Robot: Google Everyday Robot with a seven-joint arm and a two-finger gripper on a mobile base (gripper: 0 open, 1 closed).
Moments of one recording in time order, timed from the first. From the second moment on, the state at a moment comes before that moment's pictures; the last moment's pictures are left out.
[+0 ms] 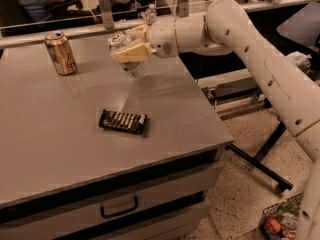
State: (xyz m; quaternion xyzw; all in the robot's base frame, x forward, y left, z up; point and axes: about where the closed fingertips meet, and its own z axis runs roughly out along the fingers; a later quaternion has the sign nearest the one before) arm 0.661 0.088 0.947 -0.56 0.54 0.37 0.51
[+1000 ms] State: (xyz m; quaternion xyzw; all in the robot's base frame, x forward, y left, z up) arm 0.664 0.077 0.935 -0.48 0.54 0.44 0.53
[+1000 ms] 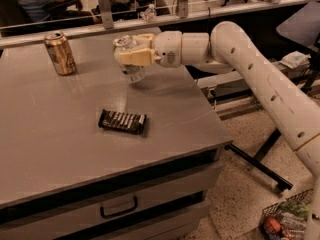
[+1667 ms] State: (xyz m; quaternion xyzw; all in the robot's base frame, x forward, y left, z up) arm 0.669 0.076 0.917 -0.45 0.55 0.46 0.52
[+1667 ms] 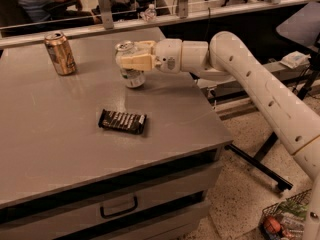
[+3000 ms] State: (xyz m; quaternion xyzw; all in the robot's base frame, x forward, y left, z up) arm 0.667 0.039 0.903 -0.43 0.57 0.45 0.53
